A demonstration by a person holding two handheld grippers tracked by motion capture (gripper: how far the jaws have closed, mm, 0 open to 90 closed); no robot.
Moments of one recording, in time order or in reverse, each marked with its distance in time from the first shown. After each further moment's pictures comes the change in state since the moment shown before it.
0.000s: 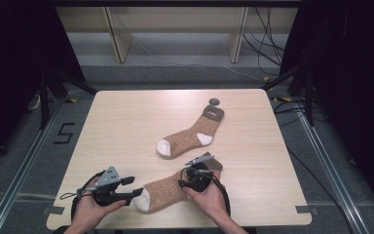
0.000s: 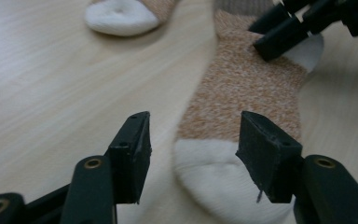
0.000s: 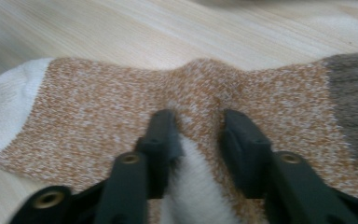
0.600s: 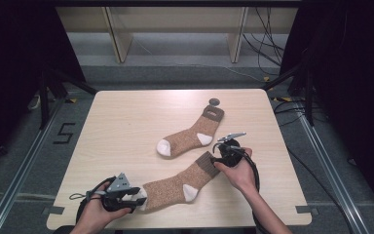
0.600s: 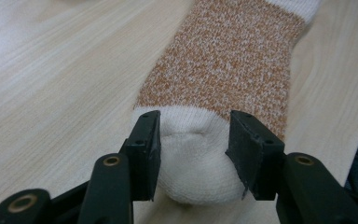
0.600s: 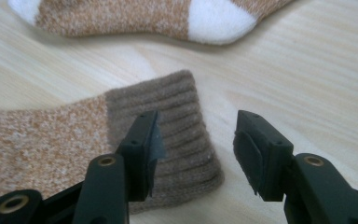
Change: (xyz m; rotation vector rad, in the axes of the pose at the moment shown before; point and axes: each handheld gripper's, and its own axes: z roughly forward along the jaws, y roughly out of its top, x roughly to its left) left arm -0.012 -0.006 0.012 0.184 -0.008 0.075; right arm -0.102 0.021 -0.034 -0.023 -0.172 0.025
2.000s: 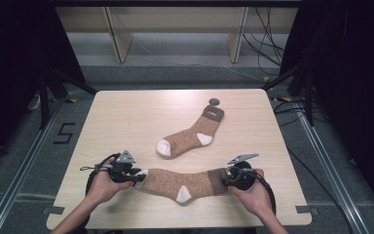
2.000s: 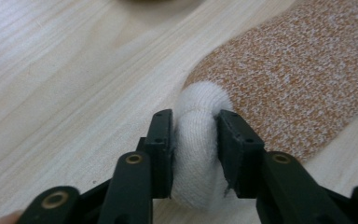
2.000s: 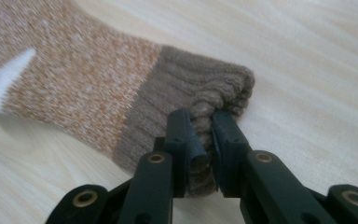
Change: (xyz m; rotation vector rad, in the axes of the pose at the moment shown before) left arm 0.057 0.038 0.024 0.078 0.058 -0.051; right arm 0.003 -0.062 -0.030 0.053 0.091 -0.070
